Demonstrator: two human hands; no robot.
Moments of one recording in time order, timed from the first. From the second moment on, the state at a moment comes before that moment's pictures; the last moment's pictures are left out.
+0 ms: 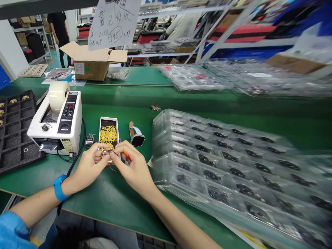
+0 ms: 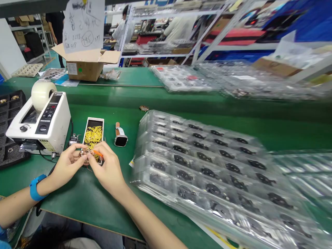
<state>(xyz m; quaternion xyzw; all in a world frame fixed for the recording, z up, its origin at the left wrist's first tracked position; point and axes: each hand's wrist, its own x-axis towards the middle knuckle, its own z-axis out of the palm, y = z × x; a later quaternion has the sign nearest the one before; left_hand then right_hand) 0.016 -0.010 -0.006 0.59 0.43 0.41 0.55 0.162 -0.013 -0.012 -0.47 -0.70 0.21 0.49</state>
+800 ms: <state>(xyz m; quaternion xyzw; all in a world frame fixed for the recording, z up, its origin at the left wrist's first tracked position) 0.020 -0.020 0.010 0.49 0.43 0.42 0.63 0.166 -0.019 -0.016 -0.37 -0.77 -0.20 0.48</state>
